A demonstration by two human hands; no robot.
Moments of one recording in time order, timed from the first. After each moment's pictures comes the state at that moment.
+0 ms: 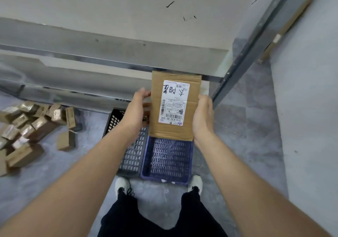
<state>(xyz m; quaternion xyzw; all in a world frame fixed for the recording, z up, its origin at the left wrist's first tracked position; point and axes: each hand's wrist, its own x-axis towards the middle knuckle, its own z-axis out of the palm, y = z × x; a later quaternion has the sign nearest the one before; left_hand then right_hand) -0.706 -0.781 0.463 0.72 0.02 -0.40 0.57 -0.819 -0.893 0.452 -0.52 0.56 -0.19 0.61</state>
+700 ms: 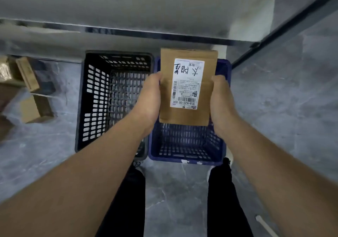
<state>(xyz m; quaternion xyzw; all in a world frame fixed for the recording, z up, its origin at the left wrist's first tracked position) -0.654 -0.778 0.082 0.74 0.06 -0.50 0.44 -0.769 -0.882 0.054 -0.46 0.64 -0.03 0.61</state>
